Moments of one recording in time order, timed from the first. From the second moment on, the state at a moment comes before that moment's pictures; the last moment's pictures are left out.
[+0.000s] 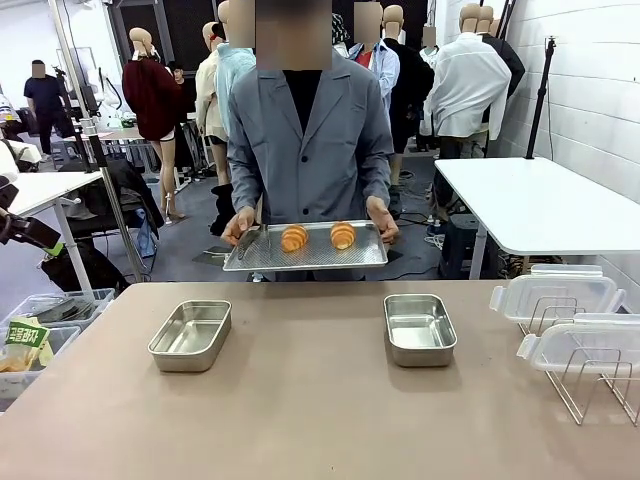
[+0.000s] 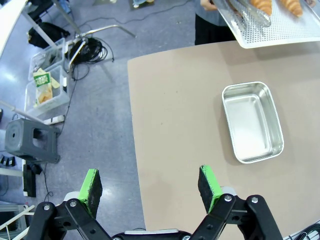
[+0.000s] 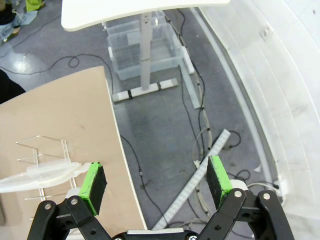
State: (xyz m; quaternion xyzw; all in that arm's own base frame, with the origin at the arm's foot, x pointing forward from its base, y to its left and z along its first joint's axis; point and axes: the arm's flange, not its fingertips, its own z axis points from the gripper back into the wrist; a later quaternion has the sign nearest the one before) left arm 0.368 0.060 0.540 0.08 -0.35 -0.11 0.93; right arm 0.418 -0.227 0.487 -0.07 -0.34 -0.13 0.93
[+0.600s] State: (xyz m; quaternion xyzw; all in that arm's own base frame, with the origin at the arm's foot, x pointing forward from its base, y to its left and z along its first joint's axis) left arm 0.368 0.060 0.540 0.08 -0.35 -0.11 0.93; right arm 0.418 -0.227 0.487 -0.07 -0.34 -0.13 0.93
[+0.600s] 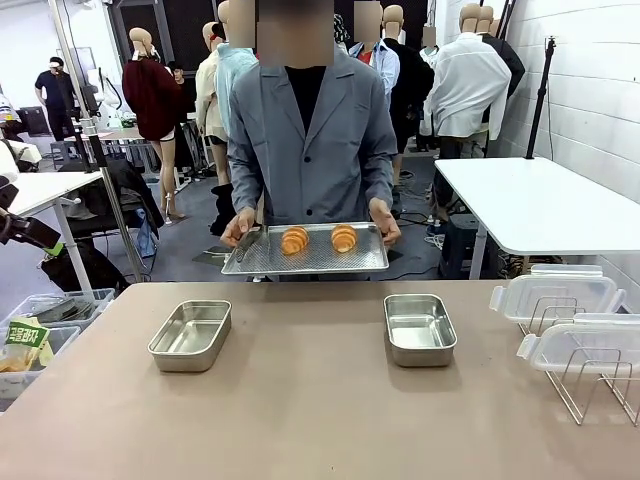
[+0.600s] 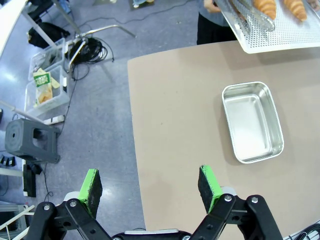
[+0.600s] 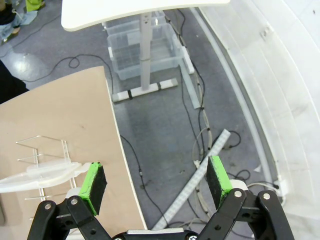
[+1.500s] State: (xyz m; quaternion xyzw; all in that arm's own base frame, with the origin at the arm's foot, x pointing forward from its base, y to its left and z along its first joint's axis) left arm 0.387 -0.090 0.551 0.03 -0.30 -0.13 0.95; right arm 0.392 0.040 0.576 -0.04 -0.31 0.14 0.94
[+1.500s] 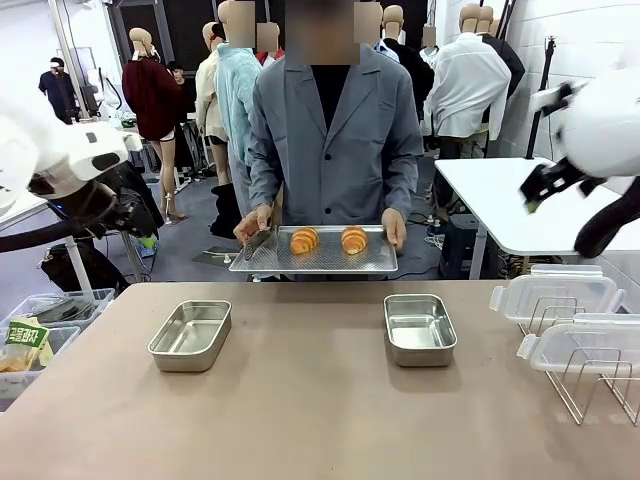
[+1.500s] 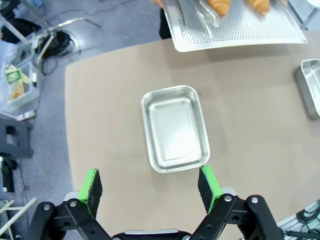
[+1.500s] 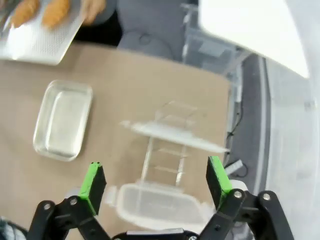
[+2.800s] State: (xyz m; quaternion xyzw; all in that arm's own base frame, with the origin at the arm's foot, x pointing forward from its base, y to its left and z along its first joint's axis) left arm 0.453 -0.084 0.458 0.00 -0.14 -0.09 0.99; right arm 0.437 0.178 0.439 -0.07 -0.15 0.18 0.97
